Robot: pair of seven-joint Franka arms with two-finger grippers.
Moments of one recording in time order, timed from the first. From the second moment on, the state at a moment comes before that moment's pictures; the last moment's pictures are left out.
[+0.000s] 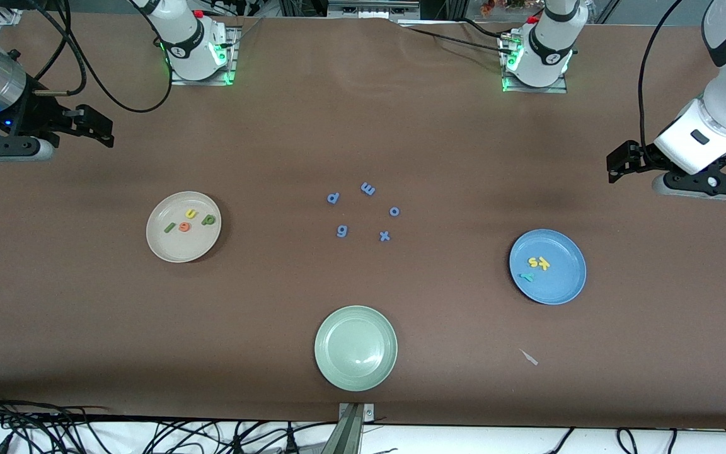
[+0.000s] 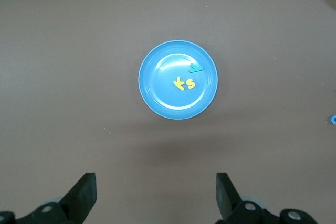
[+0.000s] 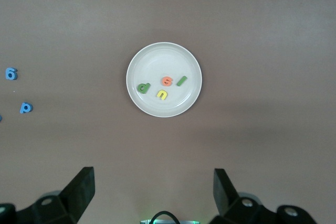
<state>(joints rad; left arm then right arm) -0.01 0.02 -0.08 -1.70 0.06 1.71 0.02 0.08 -0.03 0.02 -1.66 -0.01 1.55 0.08</state>
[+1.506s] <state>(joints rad) -0.01 0.04 -0.08 -1.67 -0.04 1.65 0.02 0.09 -0.01 -0.01 -1.62 -0.04 1.54 0.07</state>
